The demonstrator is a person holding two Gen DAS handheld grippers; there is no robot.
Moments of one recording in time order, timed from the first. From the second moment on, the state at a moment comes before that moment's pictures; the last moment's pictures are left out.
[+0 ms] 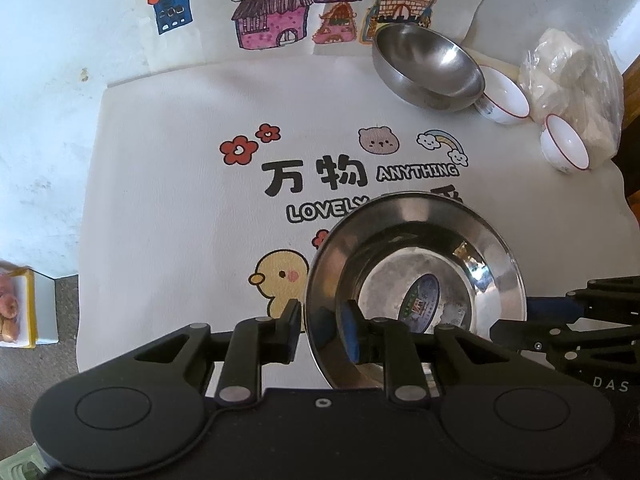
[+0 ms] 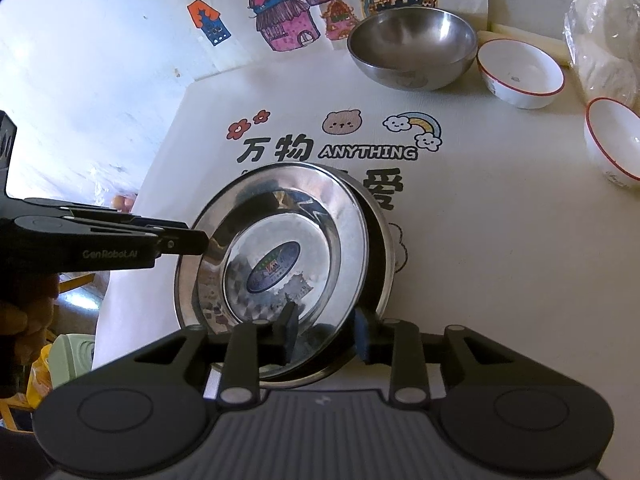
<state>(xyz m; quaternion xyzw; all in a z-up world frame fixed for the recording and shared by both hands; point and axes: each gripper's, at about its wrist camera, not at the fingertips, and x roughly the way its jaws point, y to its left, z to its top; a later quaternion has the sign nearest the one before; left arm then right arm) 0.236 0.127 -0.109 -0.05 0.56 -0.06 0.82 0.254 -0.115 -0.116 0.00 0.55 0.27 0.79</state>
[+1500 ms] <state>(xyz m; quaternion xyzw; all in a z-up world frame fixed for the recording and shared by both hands) 0.377 0.103 -0.096 -0.13 0.49 -0.05 0.86 0.311 -0.178 -0.113 0.14 0.50 0.13 0.84</state>
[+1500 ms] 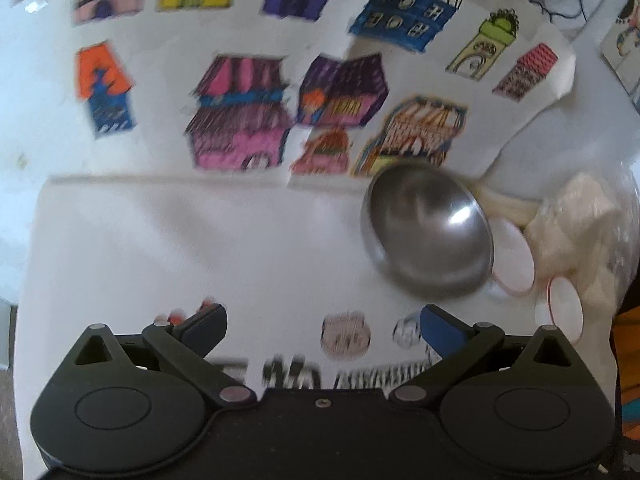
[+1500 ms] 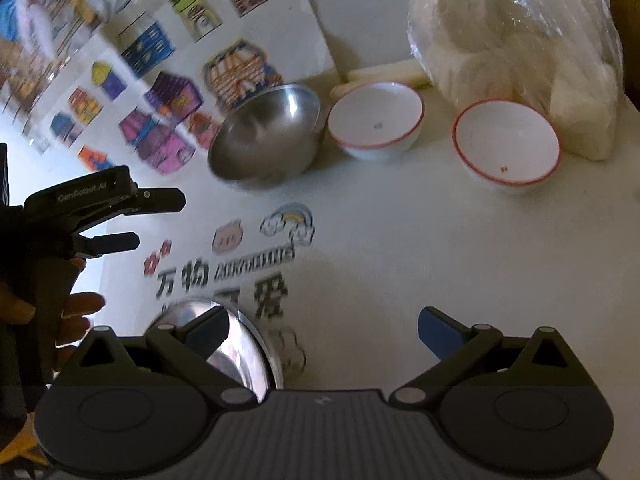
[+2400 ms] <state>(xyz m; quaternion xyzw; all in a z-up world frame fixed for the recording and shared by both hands) 0.472 0.040 -0.113 -0.02 0.51 -0.08 0.86 0.403 -0.156 -0.126 0.25 0.48 0.06 0.84</state>
